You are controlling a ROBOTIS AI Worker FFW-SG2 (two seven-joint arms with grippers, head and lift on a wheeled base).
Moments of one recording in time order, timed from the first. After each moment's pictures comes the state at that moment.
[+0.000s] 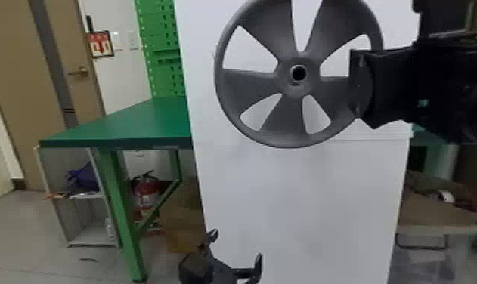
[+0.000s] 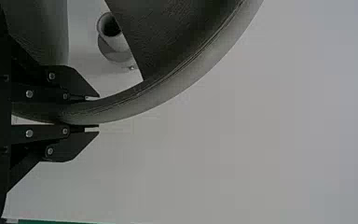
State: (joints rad) left arm 0.00 0.18 -0.13 -1.59 -0.02 -0.22 -0.15; right arm -0.84 0.00 0.23 -1.95 -0.29 1.08 -0.26
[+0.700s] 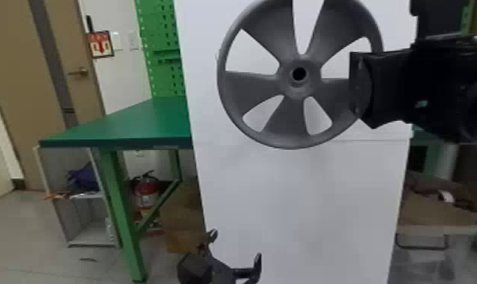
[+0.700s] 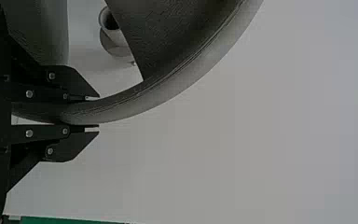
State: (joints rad) left arm 0.00 0.18 -0.13 -1.59 -0.02 -0.22 -0.15; right arm -0.85 0.00 0.23 -1.92 -0.28 1.07 -0.26
